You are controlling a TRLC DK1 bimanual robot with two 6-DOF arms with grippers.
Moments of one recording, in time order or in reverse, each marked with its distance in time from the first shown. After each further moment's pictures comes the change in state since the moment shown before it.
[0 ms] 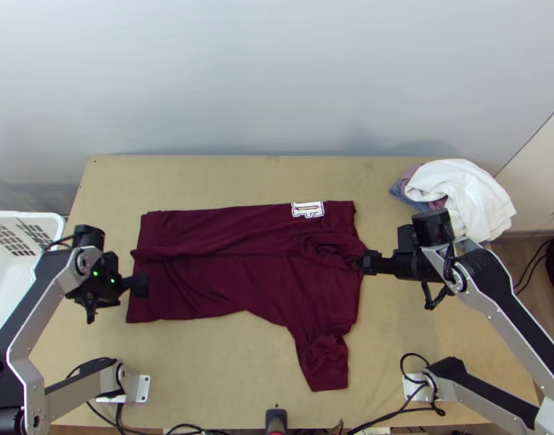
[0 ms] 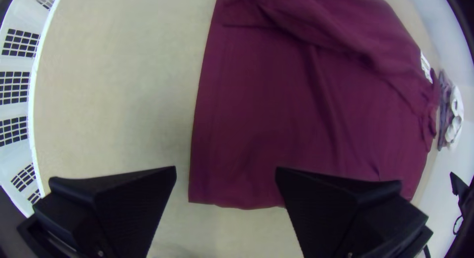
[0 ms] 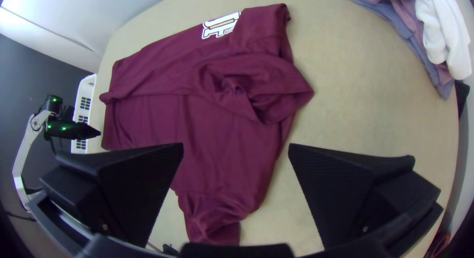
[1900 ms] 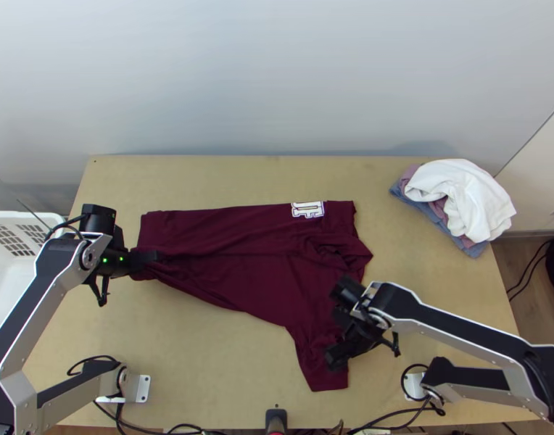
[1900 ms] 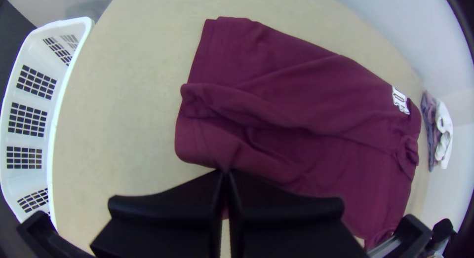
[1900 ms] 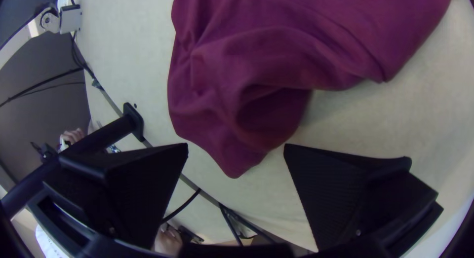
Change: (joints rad) left arm -0.180 -0.038 0.163 0.089 -0.089 -0.182; right arm 0.547 0.236 -0.241 -0.069 -0.220 -0.056
